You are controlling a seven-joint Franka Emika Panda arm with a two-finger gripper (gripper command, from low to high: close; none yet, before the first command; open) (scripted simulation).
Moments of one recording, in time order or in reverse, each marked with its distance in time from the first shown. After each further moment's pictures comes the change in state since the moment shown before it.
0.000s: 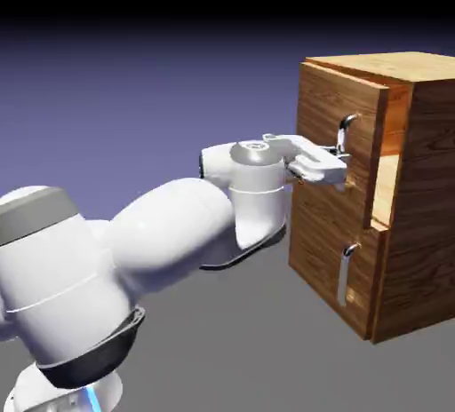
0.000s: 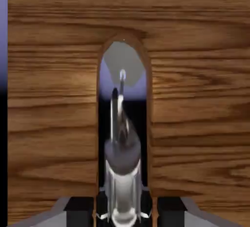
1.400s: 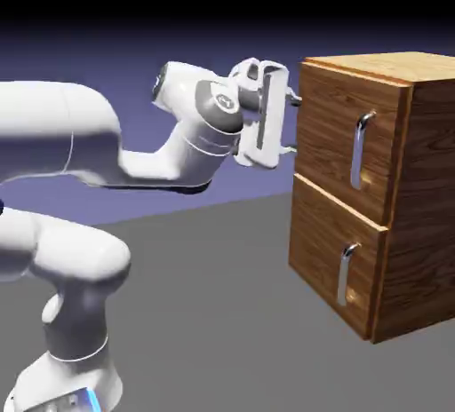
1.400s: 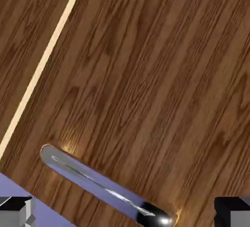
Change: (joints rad) arm -0.456 0.217 0.370 0.040 0.956 0.570 0.489
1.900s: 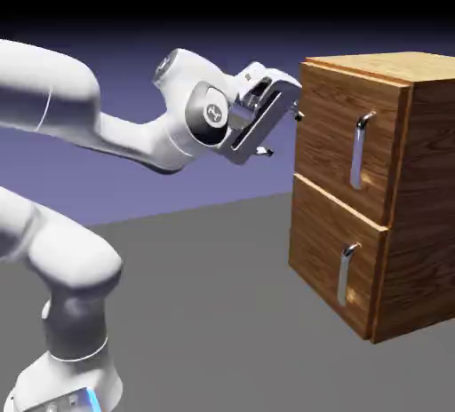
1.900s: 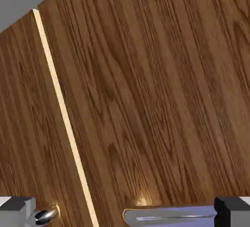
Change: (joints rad) arm -0.286 0.167 0.293 -0.072 0.652 0.110 0.335
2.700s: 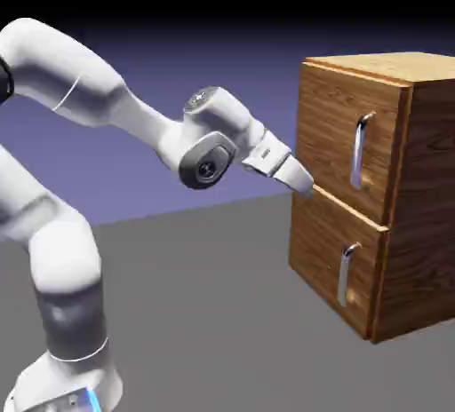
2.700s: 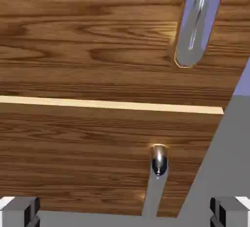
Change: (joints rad) arm -0.457 0.267 0.469 -0.115 1.044 0.176 0.535
